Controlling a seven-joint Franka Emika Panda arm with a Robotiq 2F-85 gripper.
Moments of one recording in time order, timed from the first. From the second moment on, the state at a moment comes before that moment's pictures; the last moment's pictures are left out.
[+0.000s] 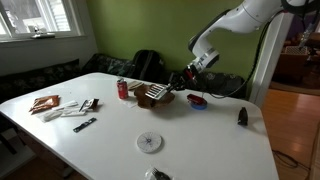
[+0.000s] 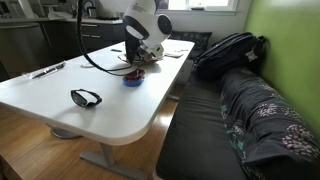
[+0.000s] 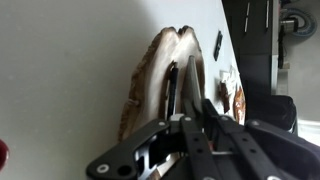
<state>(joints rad) -0.11 0.93 0.00 -1.42 1.28 2.04 -0.51</state>
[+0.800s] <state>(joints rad) -0.10 0.83 0.01 -1.51 1.11 2.19 -0.56</state>
